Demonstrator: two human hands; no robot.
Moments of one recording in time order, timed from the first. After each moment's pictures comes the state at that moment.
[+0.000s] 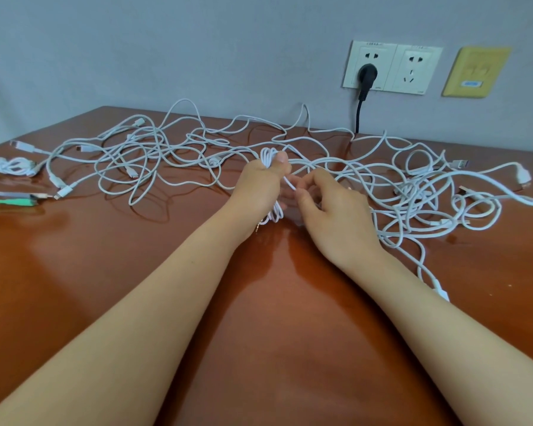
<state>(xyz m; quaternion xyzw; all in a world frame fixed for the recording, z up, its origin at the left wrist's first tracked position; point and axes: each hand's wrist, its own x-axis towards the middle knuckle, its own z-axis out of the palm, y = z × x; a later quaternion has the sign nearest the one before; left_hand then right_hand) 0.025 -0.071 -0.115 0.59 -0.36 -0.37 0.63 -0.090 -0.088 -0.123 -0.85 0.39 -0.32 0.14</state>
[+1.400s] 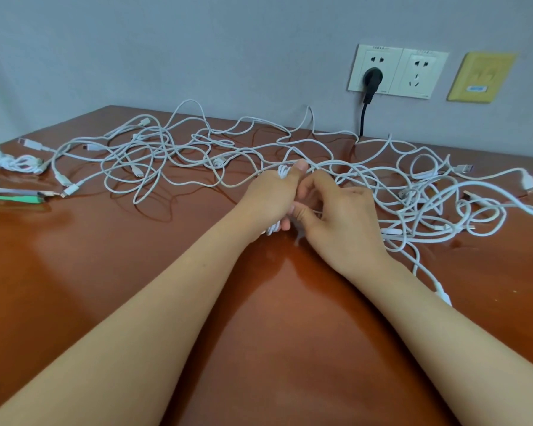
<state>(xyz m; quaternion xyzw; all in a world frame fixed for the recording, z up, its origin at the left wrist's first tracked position) 0.023 -0.065 -0.112 0.71 -0.46 -0.28 0.44 -0.090 -0.090 -0.131 -0.87 0.31 -0.37 0.08</state>
